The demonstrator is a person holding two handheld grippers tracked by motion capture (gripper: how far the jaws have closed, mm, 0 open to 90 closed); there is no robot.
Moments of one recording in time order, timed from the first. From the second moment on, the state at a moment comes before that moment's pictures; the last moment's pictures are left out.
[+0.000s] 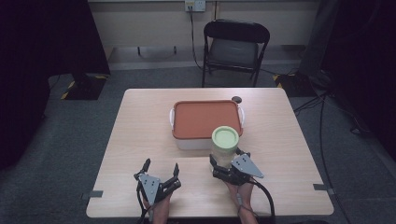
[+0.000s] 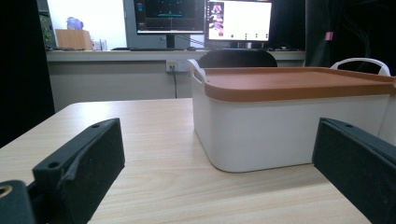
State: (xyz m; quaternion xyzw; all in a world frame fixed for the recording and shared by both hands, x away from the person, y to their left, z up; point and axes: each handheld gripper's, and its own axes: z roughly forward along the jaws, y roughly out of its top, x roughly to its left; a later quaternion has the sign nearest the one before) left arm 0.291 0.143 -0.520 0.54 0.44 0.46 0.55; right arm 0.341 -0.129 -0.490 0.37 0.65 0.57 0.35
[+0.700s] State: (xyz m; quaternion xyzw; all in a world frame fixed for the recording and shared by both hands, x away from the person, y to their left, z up) left arm 0.291 0.142 -0.520 0.53 0.44 0.46 0.55; right arm 0.341 -0.131 -0.482 0.37 0.65 0.57 0.34
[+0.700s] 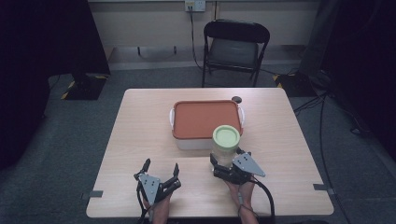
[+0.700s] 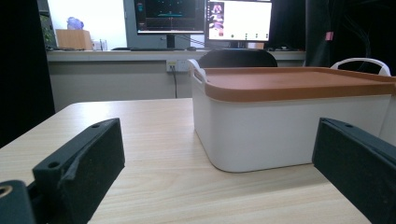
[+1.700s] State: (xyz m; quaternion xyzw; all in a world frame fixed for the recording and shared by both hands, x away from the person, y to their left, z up) left arm 0.291 0.143 -0.520 0.54 0.44 0.46 0.55; right arm 0.356 -0.122 -0.440 0.36 0.65 0.58 0.34
